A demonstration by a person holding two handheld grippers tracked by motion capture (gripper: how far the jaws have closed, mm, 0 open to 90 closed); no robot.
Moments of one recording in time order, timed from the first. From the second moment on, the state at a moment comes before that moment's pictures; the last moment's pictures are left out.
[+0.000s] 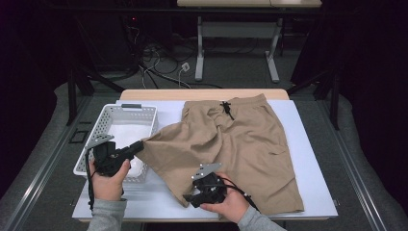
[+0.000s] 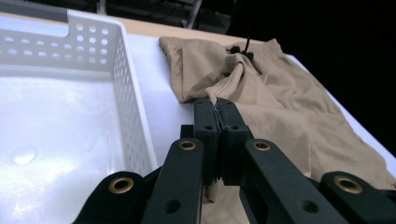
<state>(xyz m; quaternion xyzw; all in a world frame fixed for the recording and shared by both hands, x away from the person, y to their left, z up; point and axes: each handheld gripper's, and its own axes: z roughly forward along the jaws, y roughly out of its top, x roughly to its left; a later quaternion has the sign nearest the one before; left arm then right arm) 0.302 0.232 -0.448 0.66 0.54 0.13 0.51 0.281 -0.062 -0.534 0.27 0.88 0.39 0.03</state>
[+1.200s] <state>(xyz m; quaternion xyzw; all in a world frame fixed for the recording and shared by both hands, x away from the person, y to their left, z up) 0.288 0.216 -0.461 0.69 0.52 0.12 0.49 0.273 -0.095 -0.540 0.27 0.90 0.35 0.02</state>
